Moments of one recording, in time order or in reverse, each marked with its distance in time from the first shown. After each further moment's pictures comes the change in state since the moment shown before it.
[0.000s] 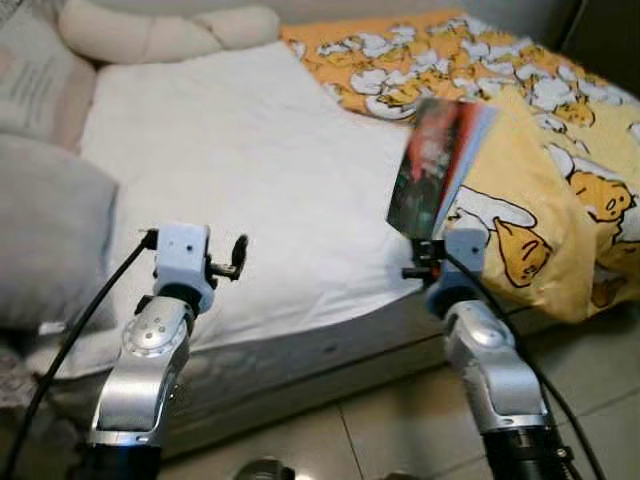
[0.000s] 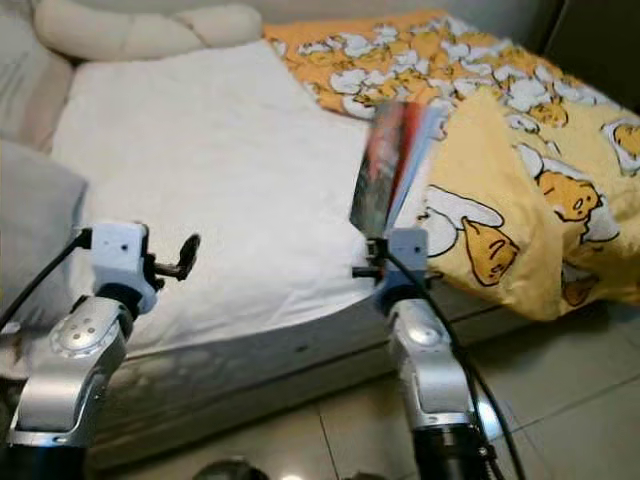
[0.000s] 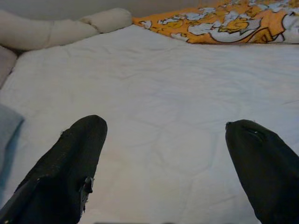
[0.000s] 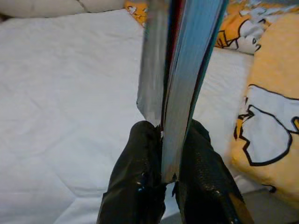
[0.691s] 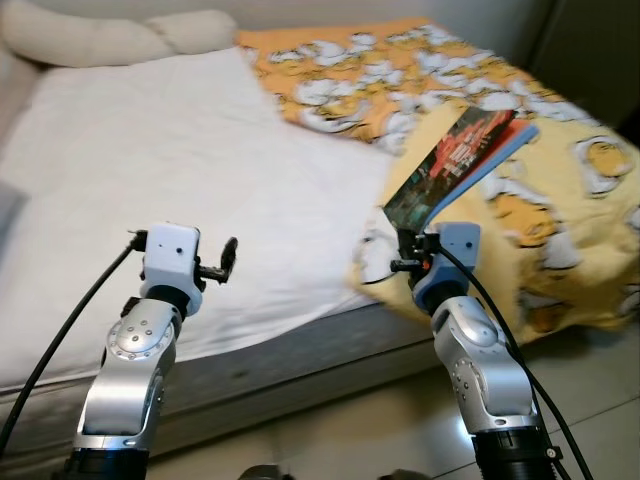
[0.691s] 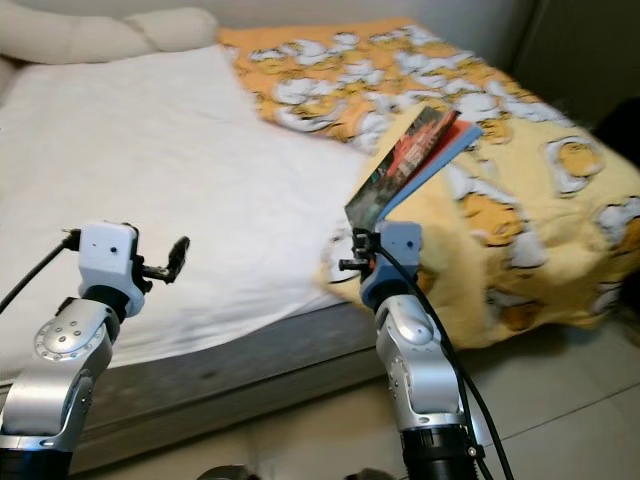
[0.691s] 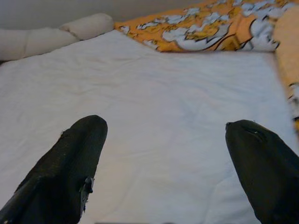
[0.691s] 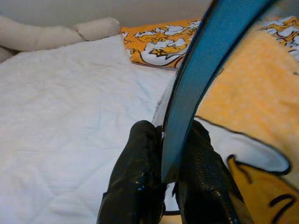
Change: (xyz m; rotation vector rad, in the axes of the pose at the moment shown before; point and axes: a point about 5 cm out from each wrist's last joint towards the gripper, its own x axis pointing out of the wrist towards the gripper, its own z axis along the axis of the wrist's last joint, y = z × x) left arm -0.004 0.008 -0.001 0.030 0.006 -0.004; right arm 0.001 0.013 0.014 0.076 -0.077 0.061
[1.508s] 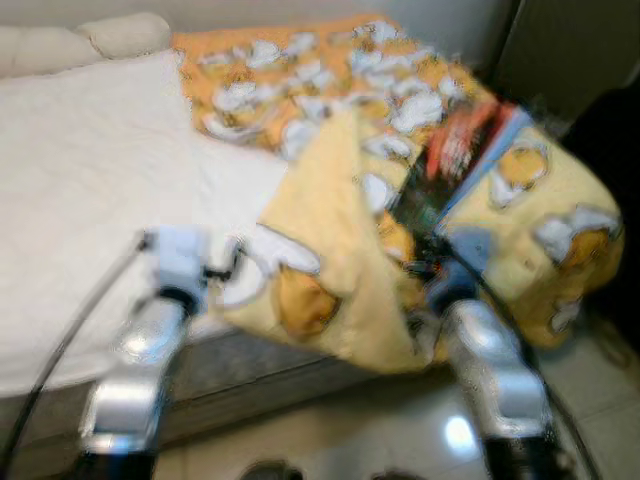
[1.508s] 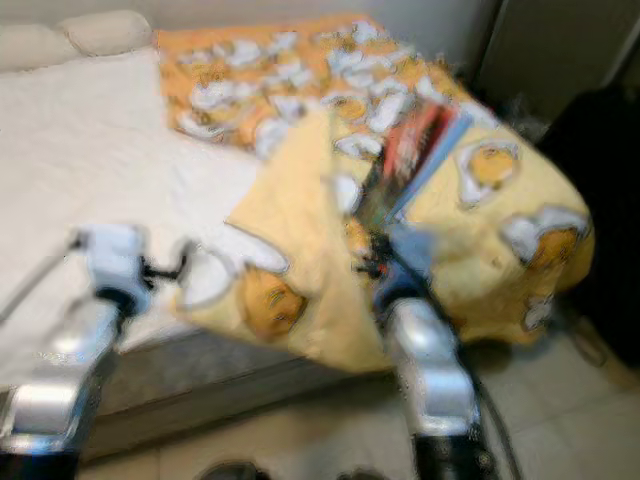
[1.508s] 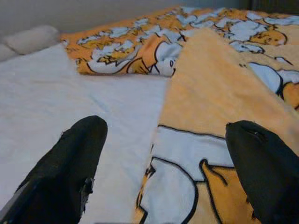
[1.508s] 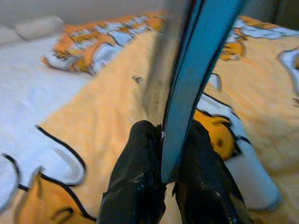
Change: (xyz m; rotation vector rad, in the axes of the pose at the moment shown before) left arm -0.001 -0.012 0.000 -0.012 -0.002 -0.041; right arm -0.009 -0.019 -0.010 0.006 0.037 -0.066
